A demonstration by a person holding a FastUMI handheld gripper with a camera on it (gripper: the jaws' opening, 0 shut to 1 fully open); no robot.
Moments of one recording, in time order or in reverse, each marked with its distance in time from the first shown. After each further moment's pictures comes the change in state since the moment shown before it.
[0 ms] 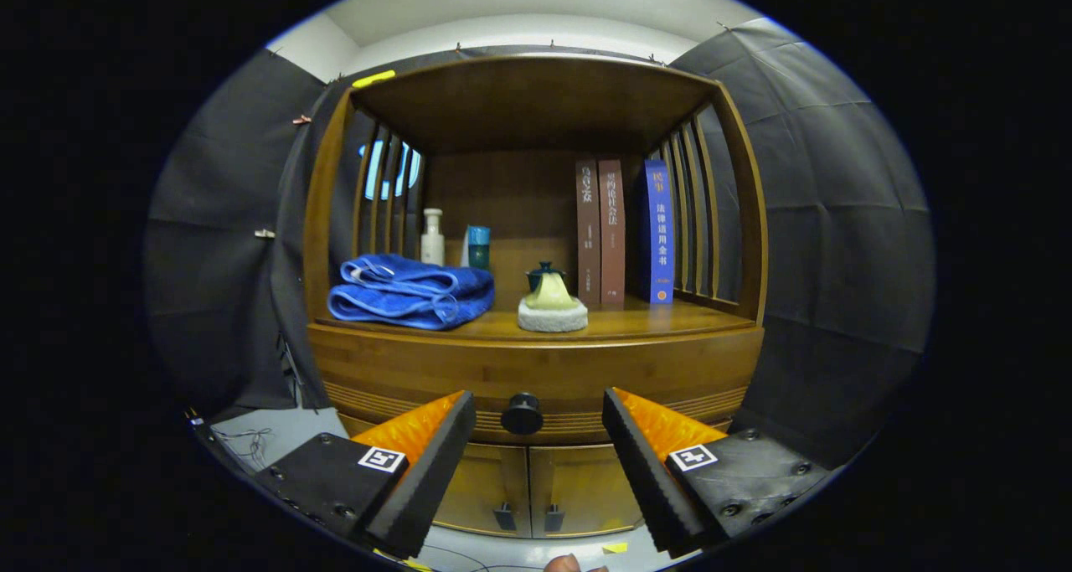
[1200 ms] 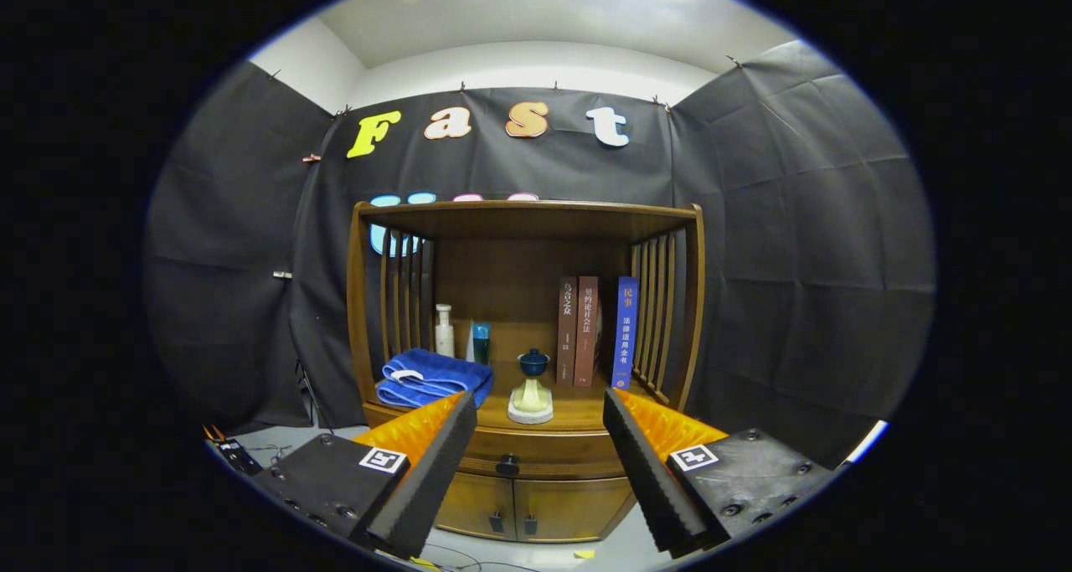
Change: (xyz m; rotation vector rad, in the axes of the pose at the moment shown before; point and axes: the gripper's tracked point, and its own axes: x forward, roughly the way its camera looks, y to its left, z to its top) arm -0.097 -0.027 0.184 -0.069 -0.072 0.017
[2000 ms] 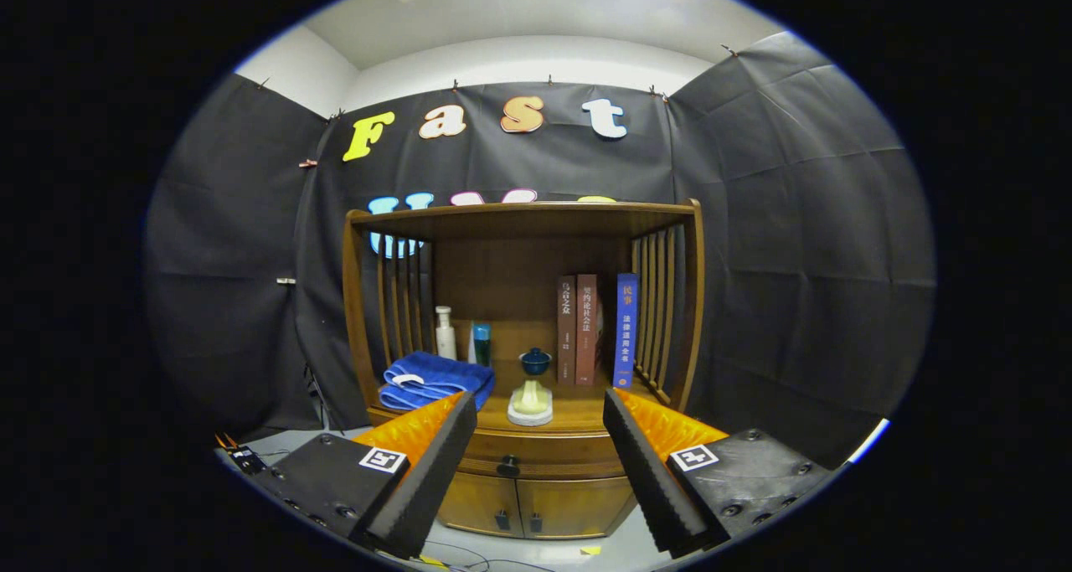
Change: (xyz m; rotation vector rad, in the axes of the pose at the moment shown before) arm 0.012 -0.018 0.005 0.049 0.032 0.006
